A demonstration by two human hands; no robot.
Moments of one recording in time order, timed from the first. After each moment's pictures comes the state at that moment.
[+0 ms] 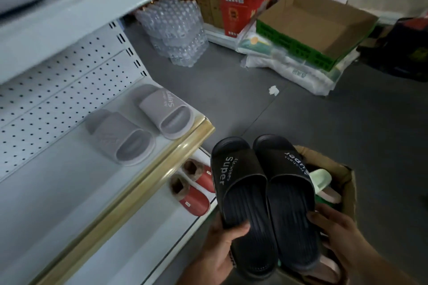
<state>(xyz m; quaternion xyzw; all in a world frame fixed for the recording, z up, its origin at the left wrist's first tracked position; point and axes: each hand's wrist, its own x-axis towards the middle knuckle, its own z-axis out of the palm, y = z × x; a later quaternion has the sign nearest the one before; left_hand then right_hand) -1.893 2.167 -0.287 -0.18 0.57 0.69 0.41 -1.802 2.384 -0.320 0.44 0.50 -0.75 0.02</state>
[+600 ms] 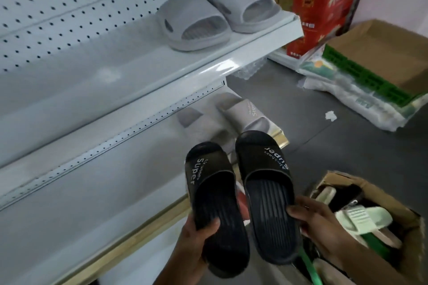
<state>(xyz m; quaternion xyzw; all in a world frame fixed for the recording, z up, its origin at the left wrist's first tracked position) -1.904 1.982 -0.196 -0.17 0.58 0.76 0.26 -1.889 2.239 -0.225 0.26 0.54 -0.79 0.12</state>
